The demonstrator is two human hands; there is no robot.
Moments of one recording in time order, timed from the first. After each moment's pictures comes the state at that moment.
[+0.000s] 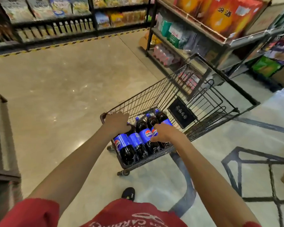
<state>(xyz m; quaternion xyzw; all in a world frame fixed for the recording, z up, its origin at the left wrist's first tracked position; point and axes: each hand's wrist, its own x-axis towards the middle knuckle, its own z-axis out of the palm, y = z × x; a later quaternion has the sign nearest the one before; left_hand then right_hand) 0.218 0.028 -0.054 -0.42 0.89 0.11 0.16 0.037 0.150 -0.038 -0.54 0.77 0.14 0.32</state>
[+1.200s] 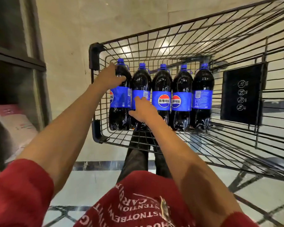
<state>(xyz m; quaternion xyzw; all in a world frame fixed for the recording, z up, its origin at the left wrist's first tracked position) 0.143 -0.071 -0.281 -0.75 0.53 0.40 0.09 -0.011 0.021 -0.308 -0.64 0.56 0.16 0.50</state>
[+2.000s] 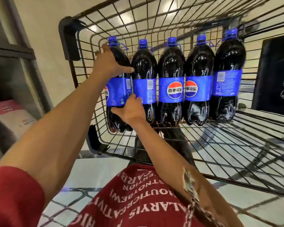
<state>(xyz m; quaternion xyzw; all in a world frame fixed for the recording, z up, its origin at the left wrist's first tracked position) 0.146 -0.100 -0.386 -0.77 0.50 0.35 0.18 0.057 0.035 -0.379 -0.39 0.67 0.04 0.63</state>
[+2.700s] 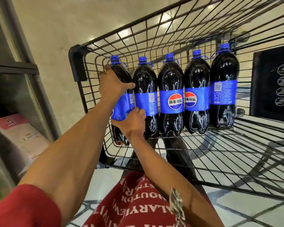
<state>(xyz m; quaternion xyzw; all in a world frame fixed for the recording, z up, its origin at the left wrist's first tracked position) 0.134 -0.087 -0.379 -0.82 0.45 0.34 0.12 0.075 0.041 -0.375 -0.36 0.74 0.03 0.56</state>
